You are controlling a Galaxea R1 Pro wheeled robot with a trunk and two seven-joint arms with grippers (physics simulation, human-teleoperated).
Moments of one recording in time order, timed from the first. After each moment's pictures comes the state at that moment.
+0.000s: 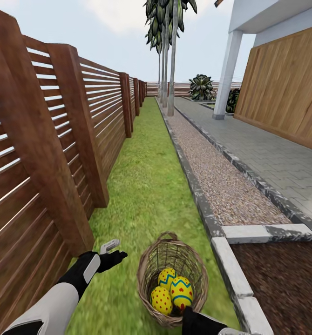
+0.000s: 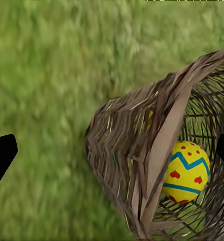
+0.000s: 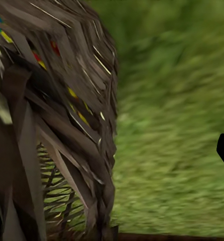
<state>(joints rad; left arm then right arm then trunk) -0.72 -0.04 0.19 -0.44 0.25 0.51 -0.08 -0.61 0.17 -0.94 0.04 -0.90 -0.13 -0.15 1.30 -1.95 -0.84</state>
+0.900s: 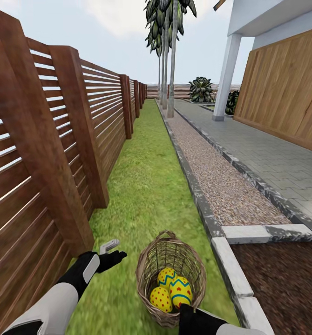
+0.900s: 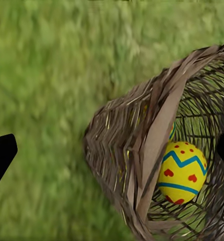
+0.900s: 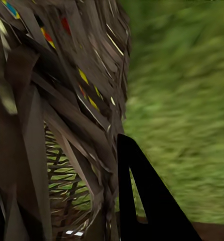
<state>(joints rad) -0.72 -0.04 0.20 -0.44 0.25 0.51 -0.08 -0.63 0.17 -0.93 0.04 -0.89 -0.05 -0.14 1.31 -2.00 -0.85</state>
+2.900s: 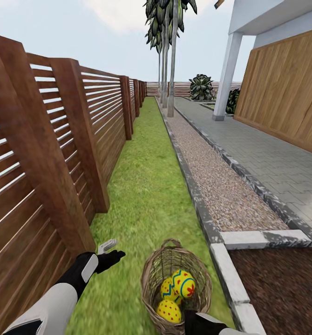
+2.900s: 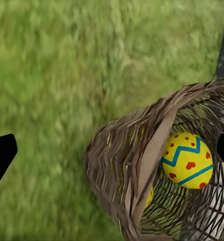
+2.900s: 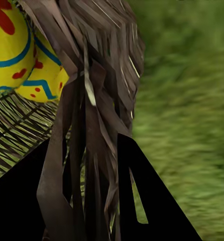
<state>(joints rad) -0.72 -0.04 0.25 -0.44 0.25 0.51 -0.07 -0.61 0.17 -0.93 0.03 -0.74 -0.16 -0.16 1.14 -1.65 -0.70</state>
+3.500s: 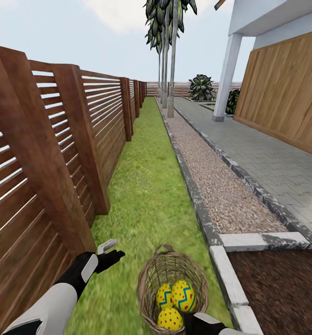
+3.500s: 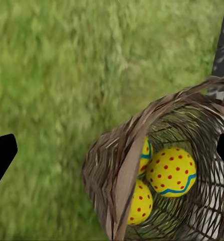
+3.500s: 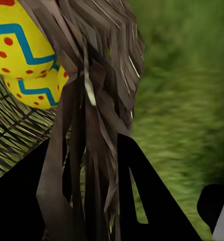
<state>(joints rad) -0.72 -0.04 0.25 -0.44 0.25 0.50 -0.07 -0.61 0.17 -0.93 0.04 -0.57 -0.15 -0.23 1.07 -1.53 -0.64</state>
